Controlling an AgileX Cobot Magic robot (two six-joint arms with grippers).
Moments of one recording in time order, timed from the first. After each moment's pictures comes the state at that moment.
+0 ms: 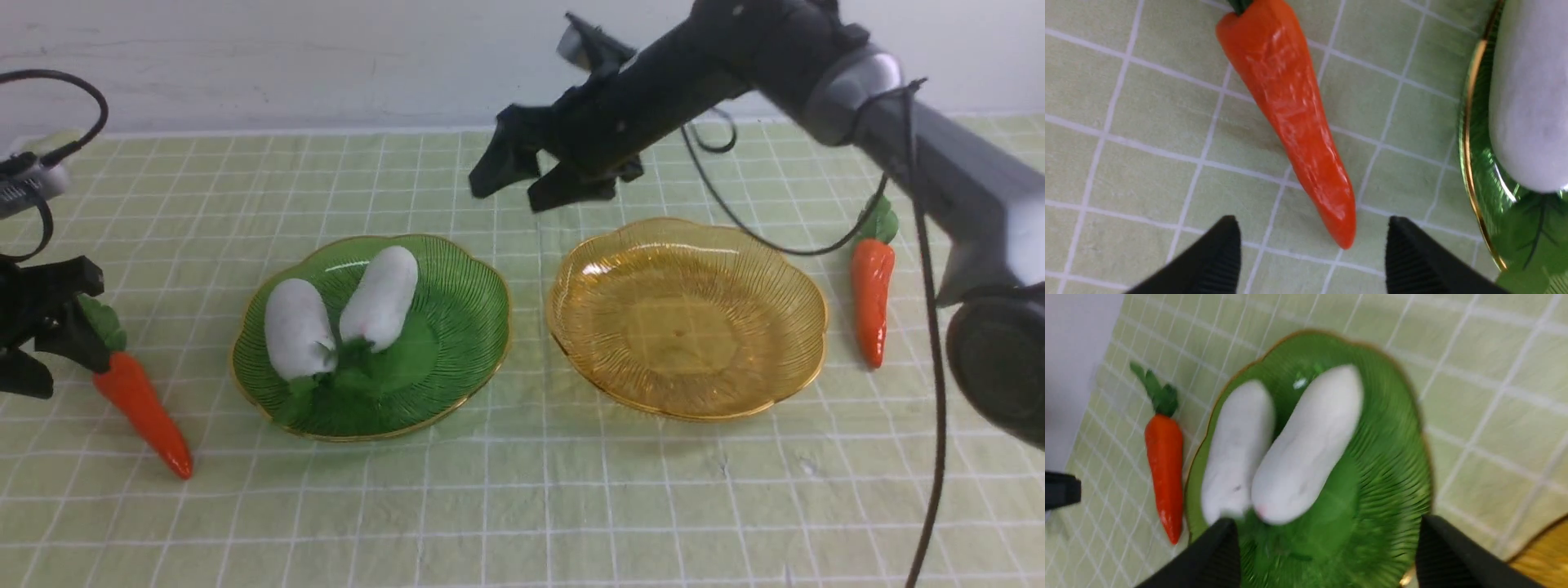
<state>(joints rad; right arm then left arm) 0.30 2.40 -2.48 0.72 1.24 -0.14 0.36 1.73 -1.27 -0.30 1.00 0.11</state>
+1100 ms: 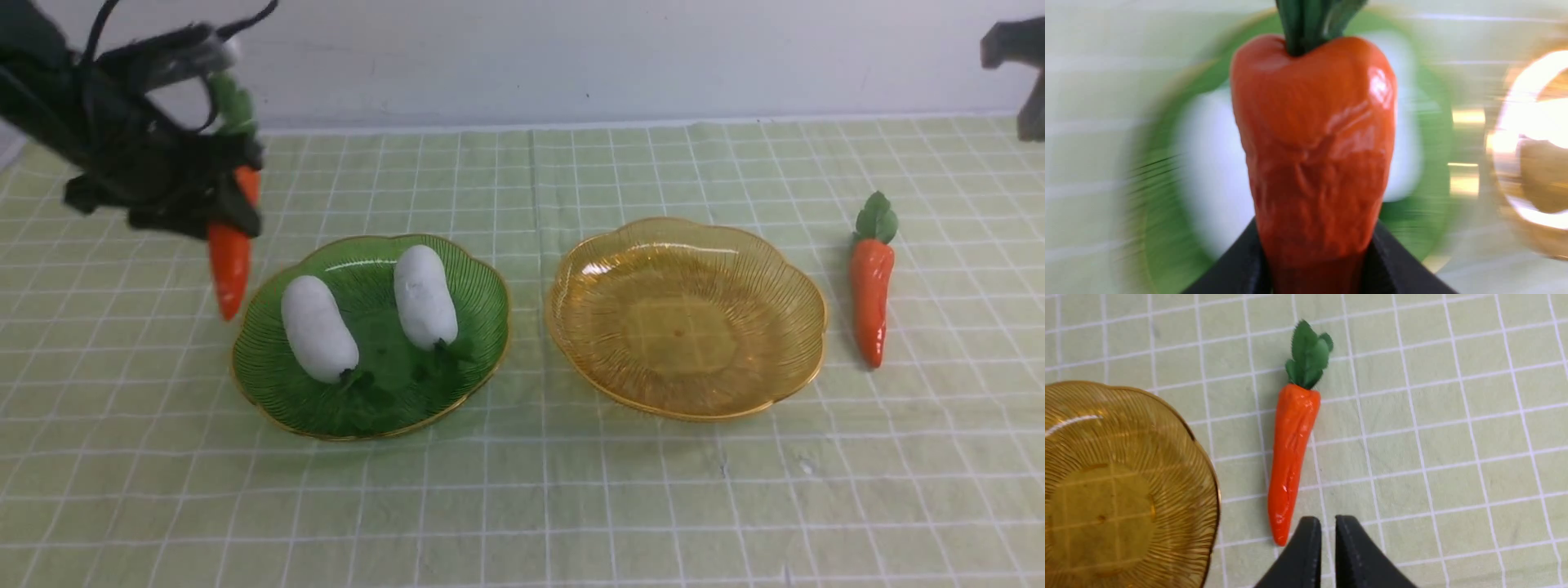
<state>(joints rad) -0.10 1.86 -1.85 0.05 1.27 0.05 -0.01 1.86 -1.73 -0.37 1.10 0.12</state>
